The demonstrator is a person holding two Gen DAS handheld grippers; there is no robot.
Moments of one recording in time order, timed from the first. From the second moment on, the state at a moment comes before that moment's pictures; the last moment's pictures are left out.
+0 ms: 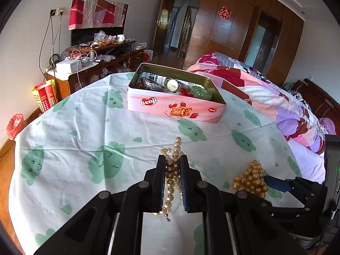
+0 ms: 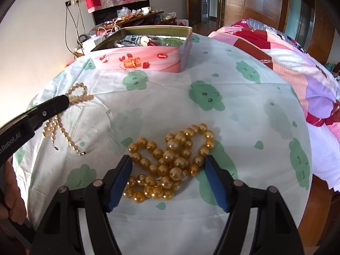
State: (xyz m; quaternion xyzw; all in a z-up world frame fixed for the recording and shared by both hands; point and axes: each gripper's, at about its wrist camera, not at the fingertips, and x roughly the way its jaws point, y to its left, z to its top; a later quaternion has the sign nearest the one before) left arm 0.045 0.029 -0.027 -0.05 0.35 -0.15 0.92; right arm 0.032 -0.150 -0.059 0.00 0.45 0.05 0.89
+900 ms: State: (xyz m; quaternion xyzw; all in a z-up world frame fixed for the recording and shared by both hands) left arm 0.047 0.032 -0.028 -0.05 0.36 -0.13 0.92; right arm 0.019 -0.146 -0.035 0.08 0.40 0.13 0.91
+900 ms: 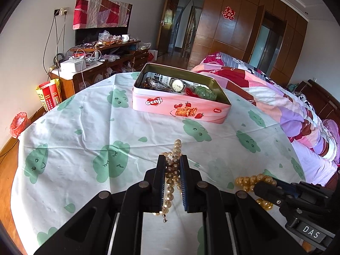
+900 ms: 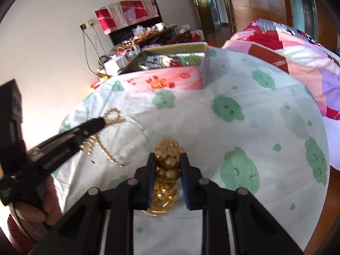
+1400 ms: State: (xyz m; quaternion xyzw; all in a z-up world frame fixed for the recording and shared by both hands) left arm 0.044 0.033 -0.022 -0.04 0.34 -0.13 0.93; right arm 0.012 -0.149 -0.007 0.08 0.35 0.13 0.92
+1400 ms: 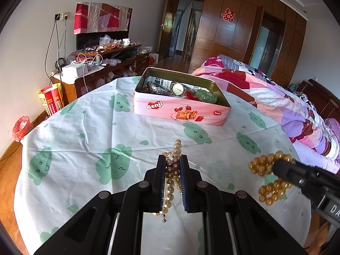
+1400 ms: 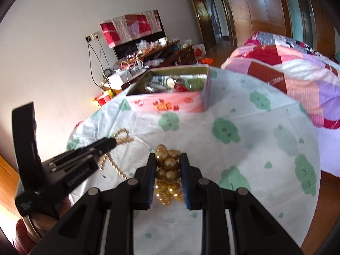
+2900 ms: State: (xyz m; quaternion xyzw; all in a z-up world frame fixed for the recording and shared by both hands) left arm 0.060 0.031 0.011 -0.09 0.30 -0.16 0.94; right arm 0.062 -0.155 0.044 0.09 0.29 0.11 0.95
